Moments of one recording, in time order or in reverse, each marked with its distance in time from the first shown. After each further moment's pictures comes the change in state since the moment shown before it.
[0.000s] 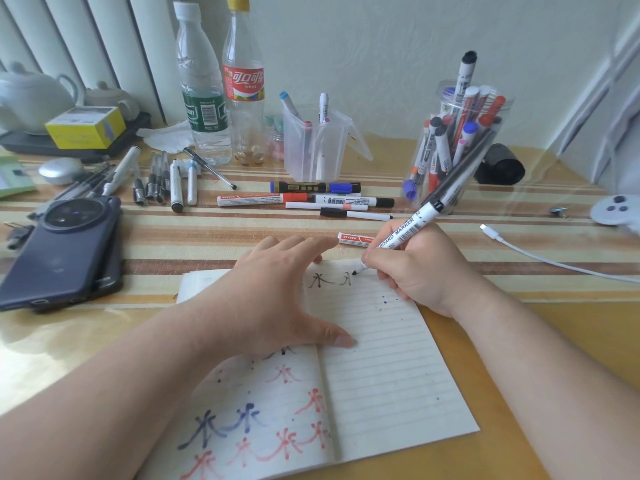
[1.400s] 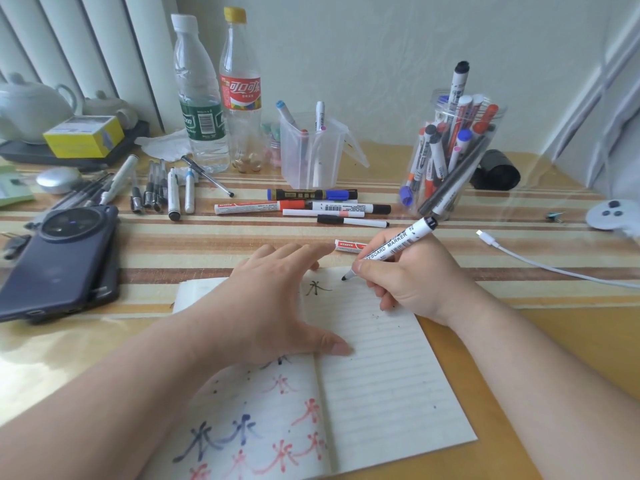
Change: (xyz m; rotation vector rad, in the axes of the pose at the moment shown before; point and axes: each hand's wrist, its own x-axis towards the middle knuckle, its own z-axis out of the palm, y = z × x) left_hand -0.001 0.002 -0.001 0.003 -0.001 -0.008; right_hand 0.000 0.004 0.001 0.012 -0.049 -0.047
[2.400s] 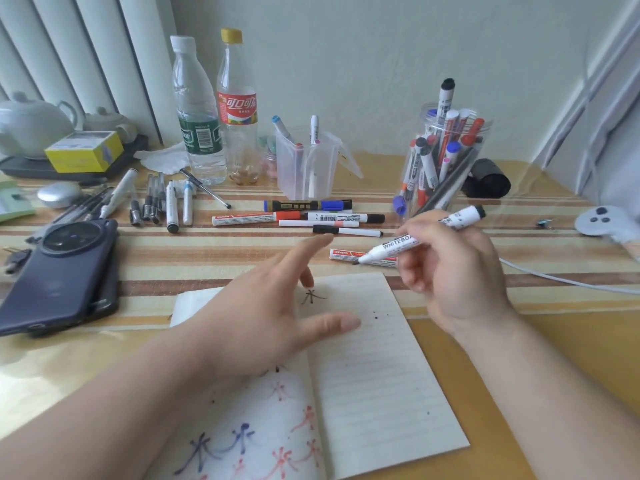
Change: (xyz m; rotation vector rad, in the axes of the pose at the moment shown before) left_hand -0.006 0.006 -0.003 -0.176 0.068 0.040; right_hand -0.015 -0.012 -0.013 0.575 0.311 -0.097
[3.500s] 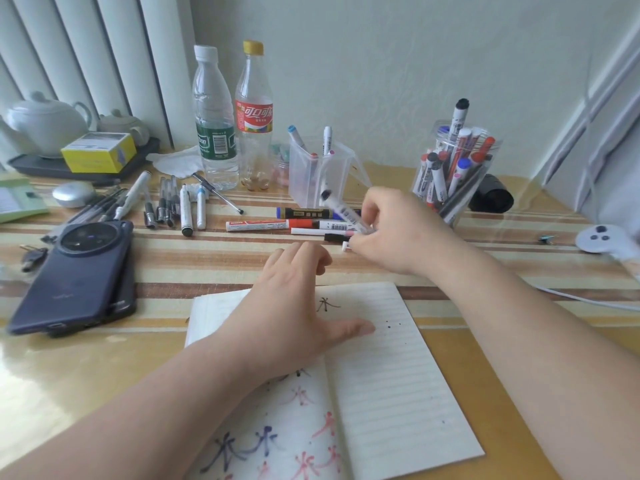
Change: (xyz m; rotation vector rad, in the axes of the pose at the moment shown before) left_hand 0.008 -0.005 0.015 0.075 0.278 0.049; right_hand 0.052 -0.026 0.051 -1.347 -0.239 -0.146
